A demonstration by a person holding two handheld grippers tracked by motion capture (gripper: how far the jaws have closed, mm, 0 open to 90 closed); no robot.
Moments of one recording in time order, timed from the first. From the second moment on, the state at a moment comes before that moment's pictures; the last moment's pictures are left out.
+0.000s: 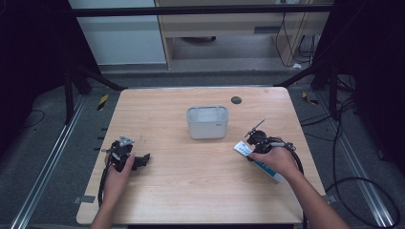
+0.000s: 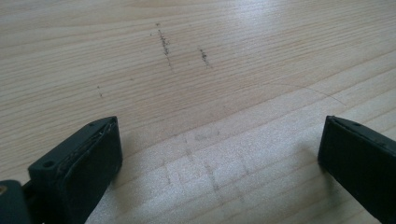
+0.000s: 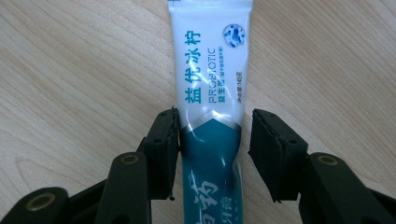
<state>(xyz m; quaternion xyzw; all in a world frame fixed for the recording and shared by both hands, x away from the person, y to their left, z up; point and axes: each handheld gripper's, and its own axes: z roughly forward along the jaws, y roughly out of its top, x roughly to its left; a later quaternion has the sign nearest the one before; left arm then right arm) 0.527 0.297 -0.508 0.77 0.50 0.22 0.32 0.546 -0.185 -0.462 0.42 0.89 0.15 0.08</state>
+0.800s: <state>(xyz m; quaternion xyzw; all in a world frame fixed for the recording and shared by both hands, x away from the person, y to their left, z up) 0.527 0.297 -0.508 0.77 0.50 0.22 0.32 0.551 -0.181 -0.466 0.41 0.90 0.13 0.08</state>
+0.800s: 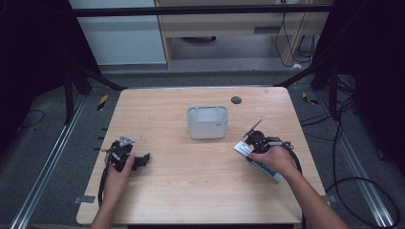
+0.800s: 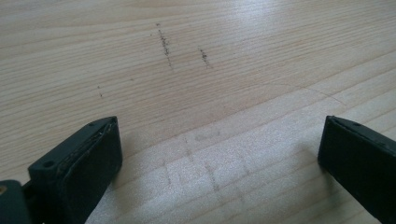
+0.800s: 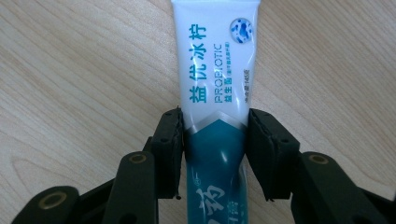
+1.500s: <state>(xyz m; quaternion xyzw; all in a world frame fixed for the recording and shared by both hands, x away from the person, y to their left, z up) 0.528 0.297 -0.508 0.77 0.50 0.22 0.32 0.551 -0.177 -0.460 0.40 0.90 0.11 0.09</state>
